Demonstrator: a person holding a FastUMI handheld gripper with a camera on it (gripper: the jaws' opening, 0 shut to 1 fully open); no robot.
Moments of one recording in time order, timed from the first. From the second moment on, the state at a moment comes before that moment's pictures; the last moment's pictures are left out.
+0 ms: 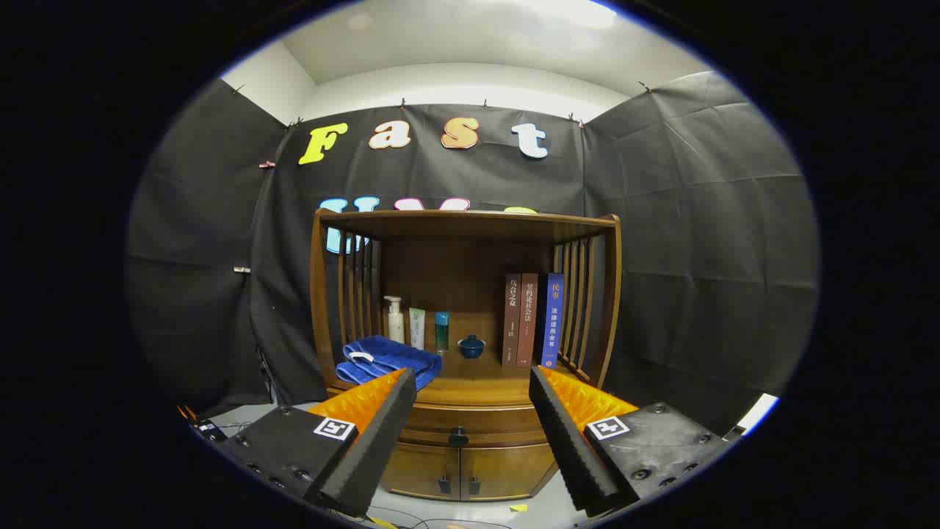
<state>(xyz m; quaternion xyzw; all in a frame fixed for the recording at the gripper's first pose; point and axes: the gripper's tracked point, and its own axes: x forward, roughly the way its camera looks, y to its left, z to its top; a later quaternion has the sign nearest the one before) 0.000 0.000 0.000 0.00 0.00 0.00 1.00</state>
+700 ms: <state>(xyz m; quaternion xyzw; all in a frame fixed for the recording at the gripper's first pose) -0.003 -0.002 0.001 -0.01 0.00 -0.01 1.00</state>
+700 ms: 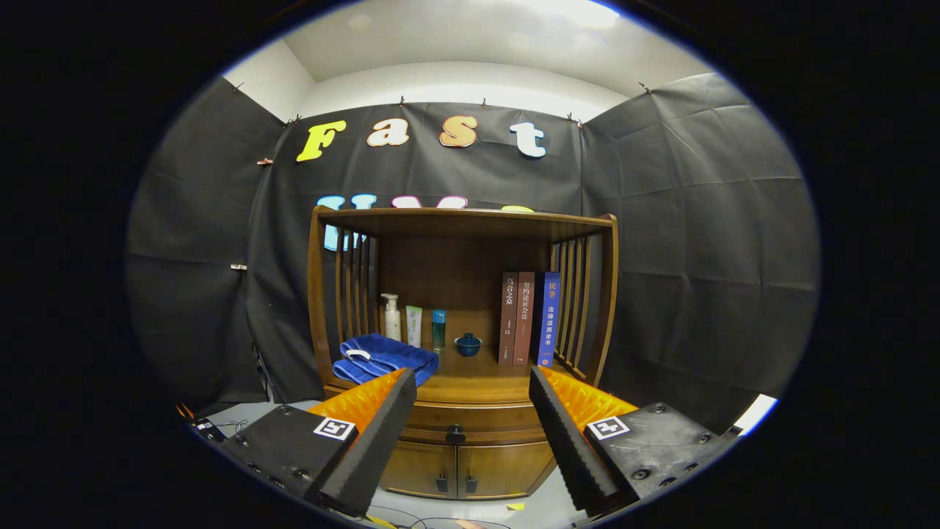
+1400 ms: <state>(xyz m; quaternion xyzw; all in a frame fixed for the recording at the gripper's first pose) 0.008 -0.001 -0.018 0.00 0.01 0.00 1.00</state>
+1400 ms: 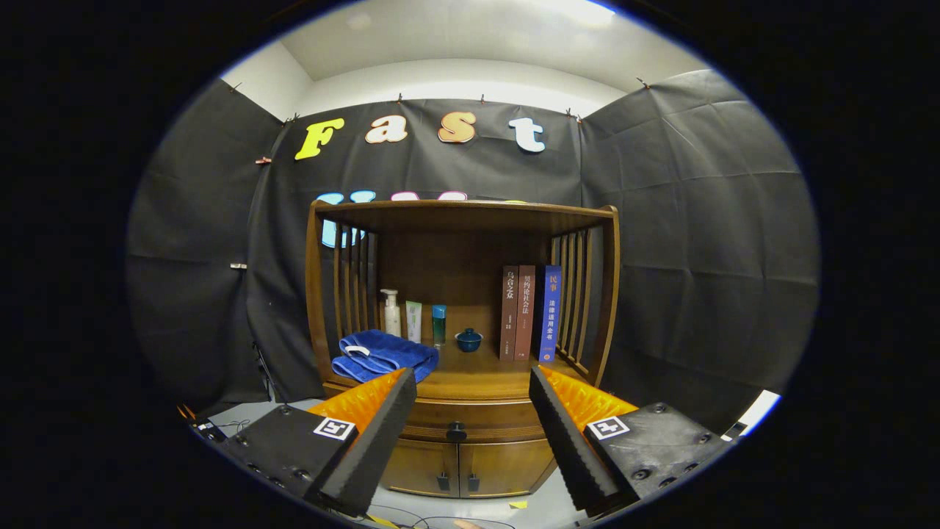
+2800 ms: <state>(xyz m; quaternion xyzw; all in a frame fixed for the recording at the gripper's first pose) 0.185 0.024 -0.281 0.00 0.24 0.01 0.97</state>
